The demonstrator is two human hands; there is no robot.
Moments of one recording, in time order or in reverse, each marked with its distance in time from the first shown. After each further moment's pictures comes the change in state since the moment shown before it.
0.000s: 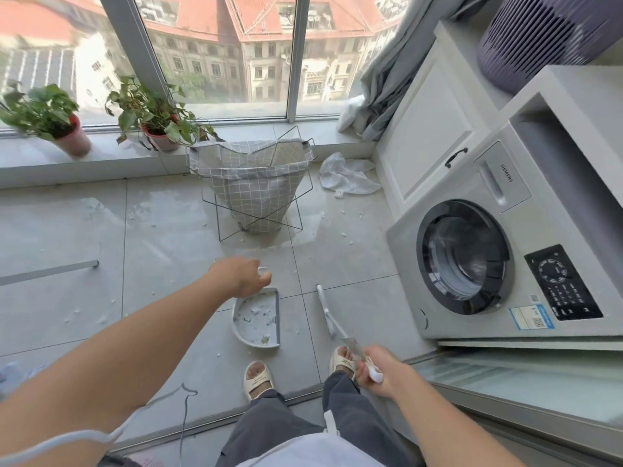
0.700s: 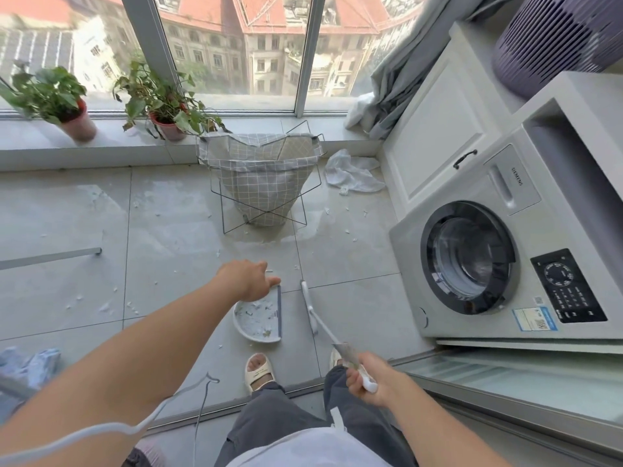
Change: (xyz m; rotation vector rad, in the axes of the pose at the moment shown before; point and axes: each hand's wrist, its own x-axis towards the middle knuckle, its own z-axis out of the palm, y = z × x) left_hand -0.001 -0.020 0.027 0.041 -0.048 0.015; right_hand -0.006 0.032 0.029 0.061 -0.108 0.048
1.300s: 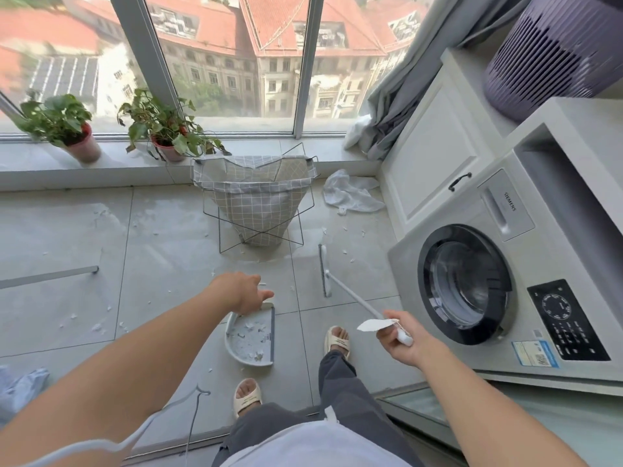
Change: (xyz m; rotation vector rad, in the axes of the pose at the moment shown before) left_hand 0.016 0.038 -0.040 -0.005 -0.063 -0.051; right_hand -0.063 -0.156 -0.036 0.280 -0.099 -0.176
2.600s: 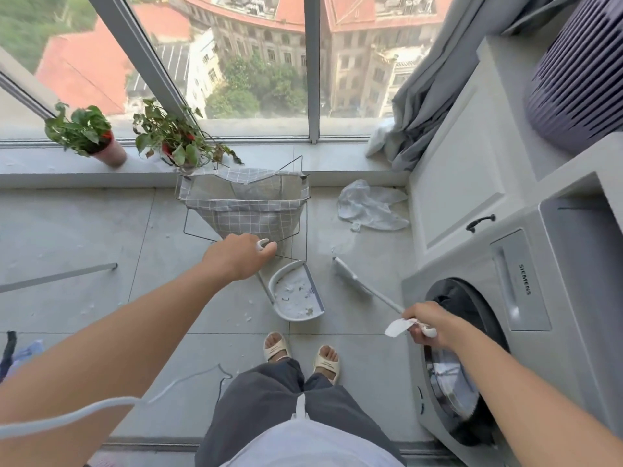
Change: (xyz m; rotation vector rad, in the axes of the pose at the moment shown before) left_hand 0.120 0.165 -0.193 -0.316 0.314 -0.248; right_hand 0.083 -0.331 -0.023 -0.944 0.197 -0.081
